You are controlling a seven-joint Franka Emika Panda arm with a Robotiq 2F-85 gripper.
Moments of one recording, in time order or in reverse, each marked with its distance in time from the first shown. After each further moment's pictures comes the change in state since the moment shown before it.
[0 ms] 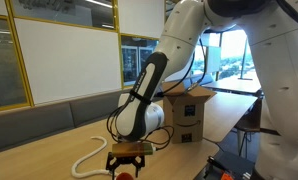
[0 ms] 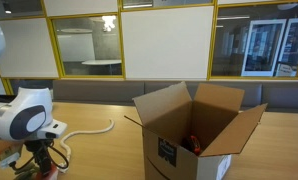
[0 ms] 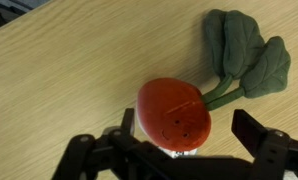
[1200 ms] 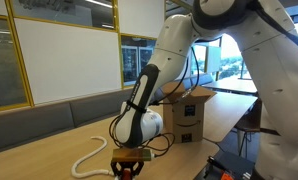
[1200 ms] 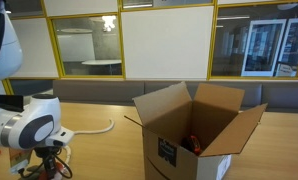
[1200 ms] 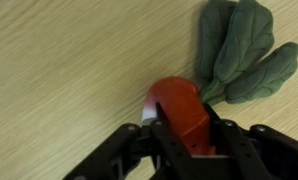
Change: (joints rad) arm -0.010 0.114 -0.022 0.044 0.045 0.066 -0.002
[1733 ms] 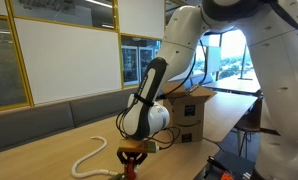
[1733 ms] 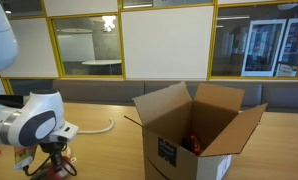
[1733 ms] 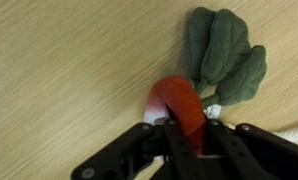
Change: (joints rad) arm 0.003 -0.098 -0.047 -0.080 0.003 0.059 0.003
